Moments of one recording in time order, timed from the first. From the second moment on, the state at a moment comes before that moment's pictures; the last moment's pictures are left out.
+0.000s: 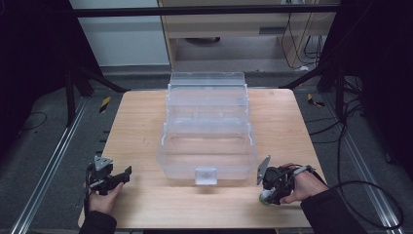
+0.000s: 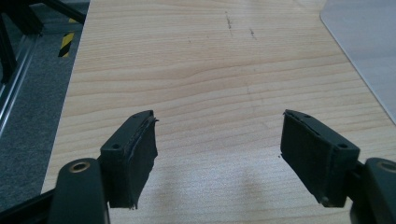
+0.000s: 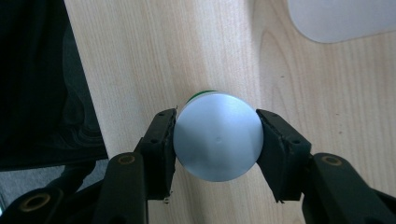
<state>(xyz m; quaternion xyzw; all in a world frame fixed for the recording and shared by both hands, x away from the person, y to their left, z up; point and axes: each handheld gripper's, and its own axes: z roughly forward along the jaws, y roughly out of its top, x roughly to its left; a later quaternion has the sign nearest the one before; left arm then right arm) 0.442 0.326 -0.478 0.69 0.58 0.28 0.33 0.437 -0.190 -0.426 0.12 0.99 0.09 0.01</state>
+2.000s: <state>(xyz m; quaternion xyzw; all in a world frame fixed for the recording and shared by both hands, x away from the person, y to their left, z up) 0.443 0.325 -0.479 0.70 0.58 0.27 0.32 0.496 -0.166 -0.303 0.15 0.97 0.16 0.06</state>
